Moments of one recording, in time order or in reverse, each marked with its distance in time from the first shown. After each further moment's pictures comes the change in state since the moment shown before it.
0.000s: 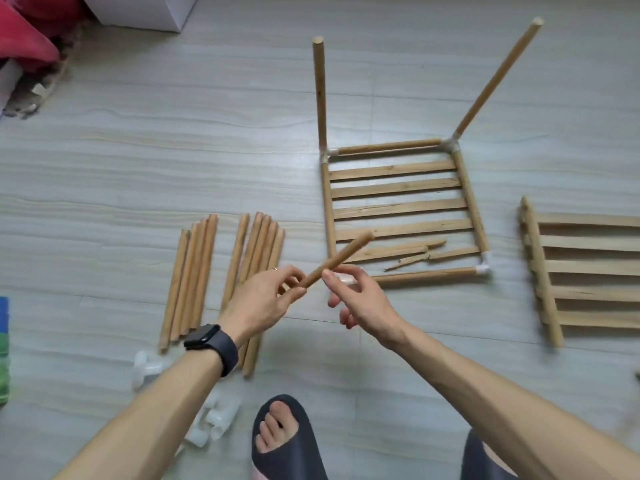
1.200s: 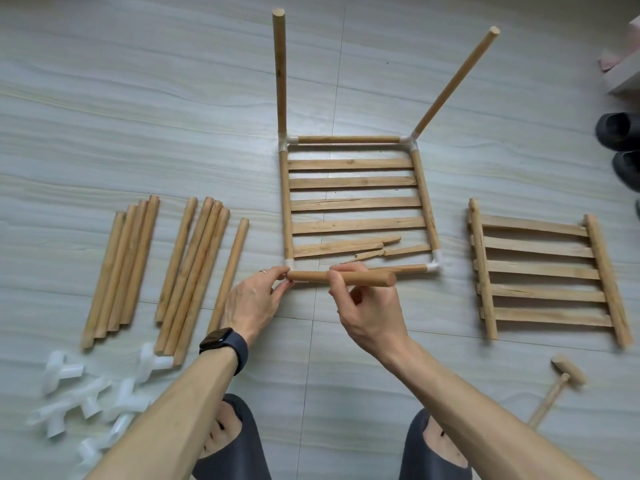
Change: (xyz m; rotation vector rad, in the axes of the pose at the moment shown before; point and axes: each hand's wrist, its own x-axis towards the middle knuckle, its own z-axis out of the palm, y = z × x) left_hand 0.030 0.019 0.096 0.013 0.268 -0.045; right_hand -0.039 0.007 -0.049 -0.468 0.426 -0.565
